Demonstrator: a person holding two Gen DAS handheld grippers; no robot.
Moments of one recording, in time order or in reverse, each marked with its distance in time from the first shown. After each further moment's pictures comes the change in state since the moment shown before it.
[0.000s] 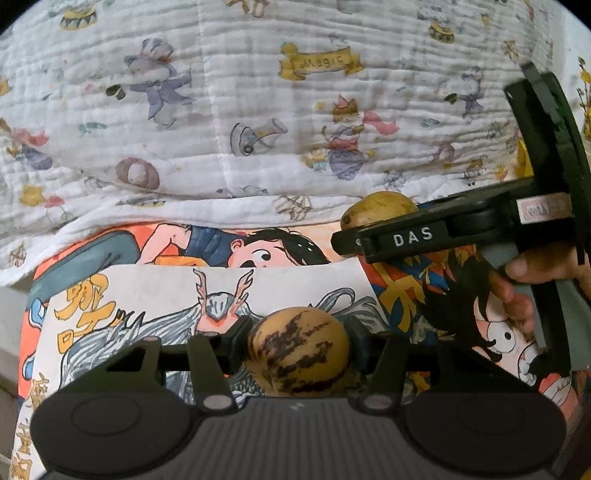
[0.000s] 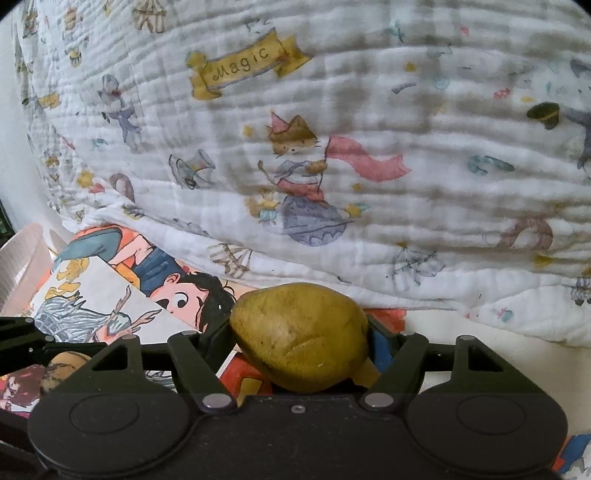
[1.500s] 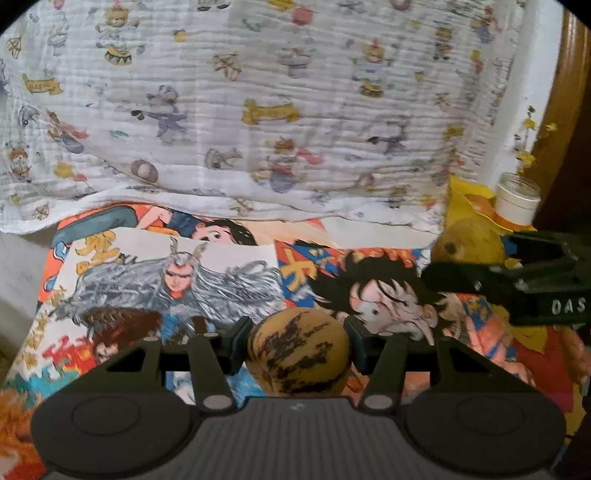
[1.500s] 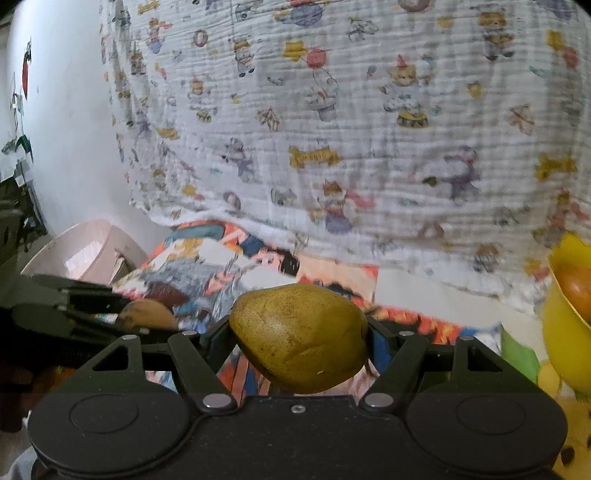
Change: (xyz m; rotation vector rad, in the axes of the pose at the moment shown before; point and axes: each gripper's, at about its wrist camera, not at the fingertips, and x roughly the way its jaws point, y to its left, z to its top) left arm -0.120 -0.051 -0.026 -0.121 -0.036 -0.101; right arm -0.224 0.014 -0.070 -0.073 -0.085 0.068
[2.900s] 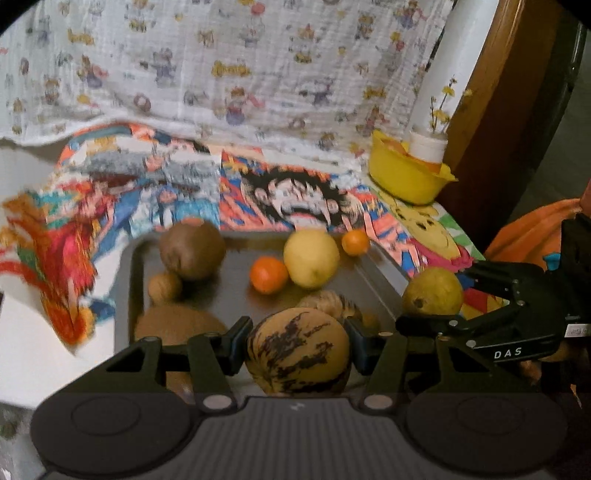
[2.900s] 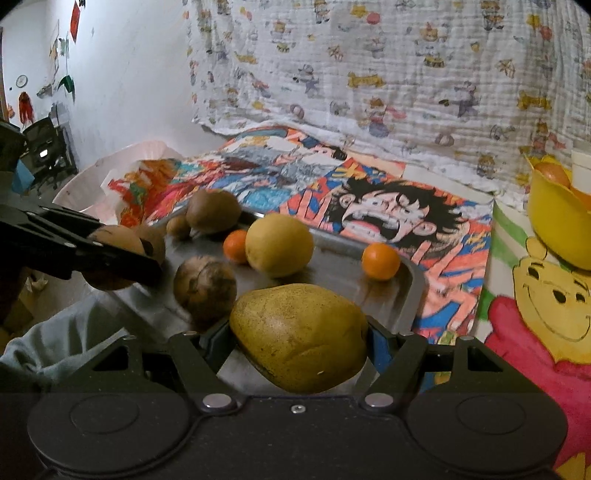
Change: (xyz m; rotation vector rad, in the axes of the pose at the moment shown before) left arm -0.118 -0.065 -0.142 -0.070 0.037 -0.102; right arm -0.119 0.037 -0.155 -0.120 0.109 0.066
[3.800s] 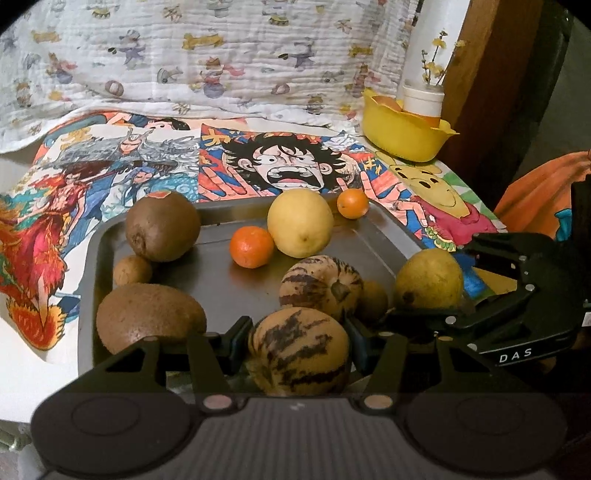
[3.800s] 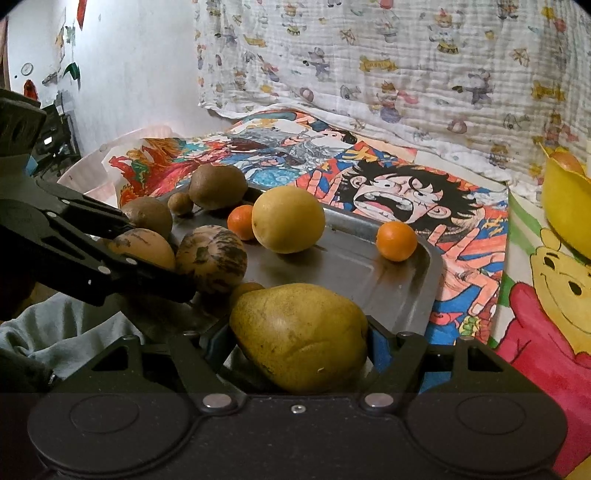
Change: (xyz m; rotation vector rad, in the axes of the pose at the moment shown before) left arm 0.037 -0.019 -0.008 0.102 0.072 0.042; right arm 0.021 0.007 -0.013 -0.036 0.018 0.004
